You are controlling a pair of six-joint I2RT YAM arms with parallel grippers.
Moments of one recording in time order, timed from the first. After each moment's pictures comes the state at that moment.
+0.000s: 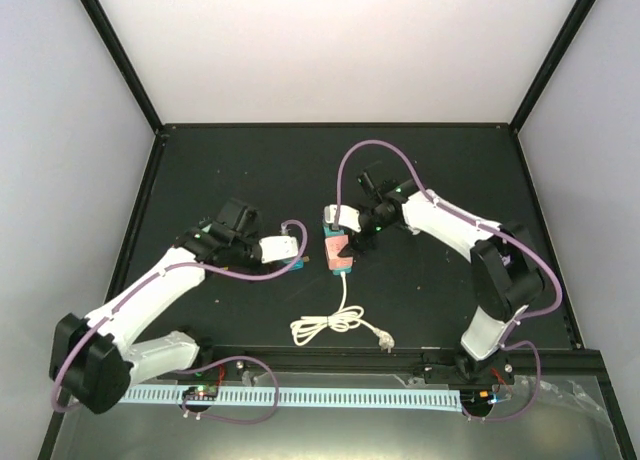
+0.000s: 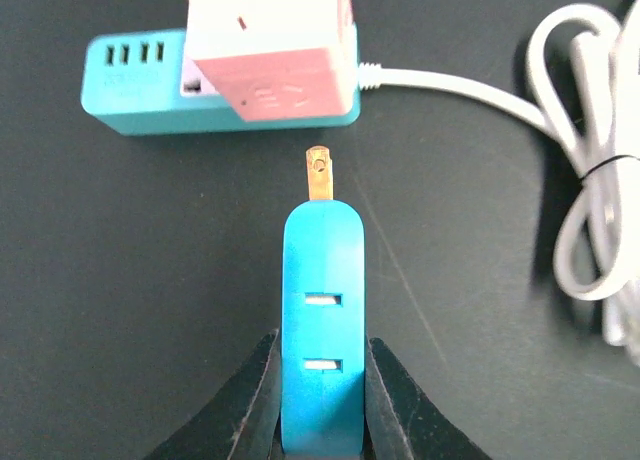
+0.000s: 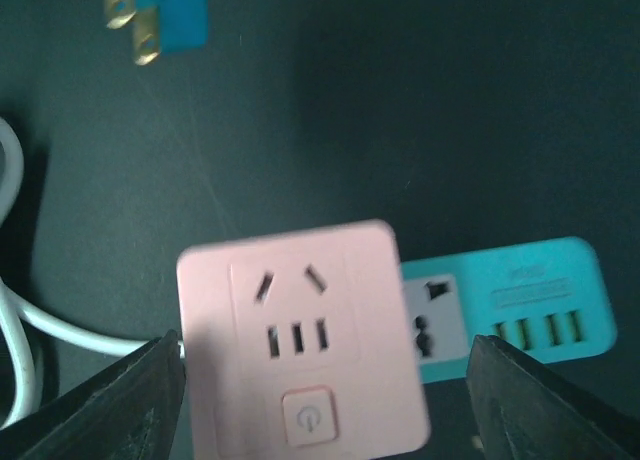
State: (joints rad) left arm -0.50 1.14 0.78 -0.67 0.37 0.77; right arm 0.59 1.73 1.21 -0.69 -0.53 -0.95
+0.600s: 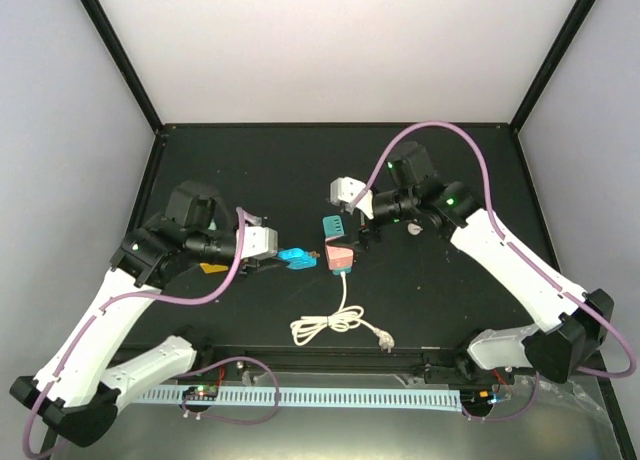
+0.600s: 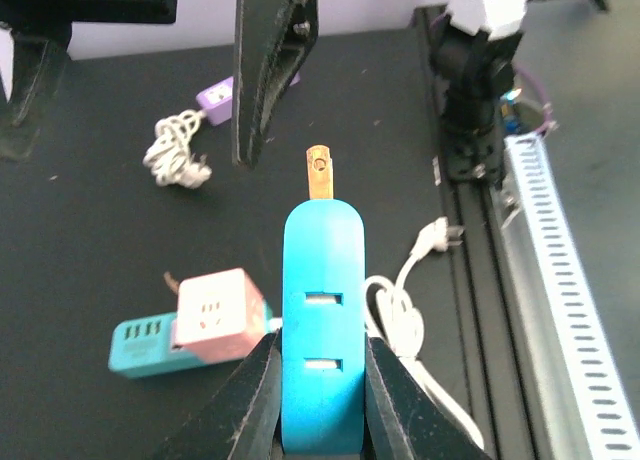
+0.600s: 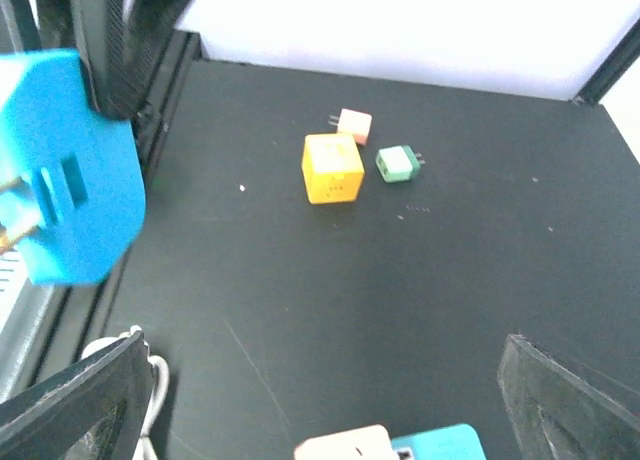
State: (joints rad) left arm -0.50 0.89 1.13 -0.98 0.76 0.73; right arm 0.65 1.34 1.34 -0.71 -0.70 -0.67
